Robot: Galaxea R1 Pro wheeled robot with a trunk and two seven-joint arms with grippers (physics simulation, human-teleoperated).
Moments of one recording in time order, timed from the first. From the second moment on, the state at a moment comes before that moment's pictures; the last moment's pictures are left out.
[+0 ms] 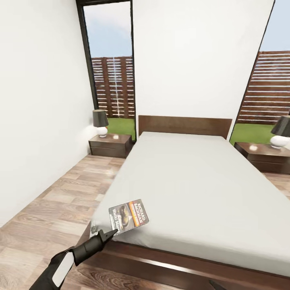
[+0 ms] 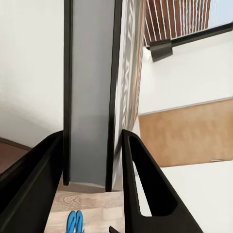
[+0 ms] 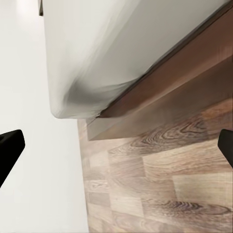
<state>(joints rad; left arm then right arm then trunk) -0.41 0.08 0.13 -0.66 0.61 0.57 -0.89 -0.36 -0.29 -0.01 0.05 -0.82 0.17 1.15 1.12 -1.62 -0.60</state>
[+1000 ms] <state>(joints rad) -0.41 0.08 0.13 -0.66 0.61 0.57 -0.89 -0.36 -0.29 -0.01 0.05 -0.81 0.17 1.15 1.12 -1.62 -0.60</state>
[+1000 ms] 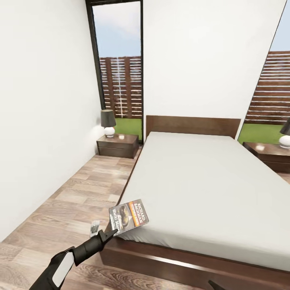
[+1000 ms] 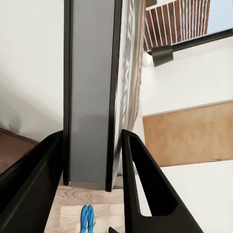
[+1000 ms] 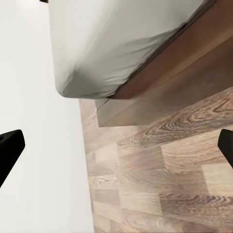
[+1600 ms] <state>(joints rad) -0.41 0.08 0.13 -0.66 0.60 0.58 -0.89 -0.36 -0.29 -0.01 0.05 -0.81 0.17 1.15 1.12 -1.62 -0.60</state>
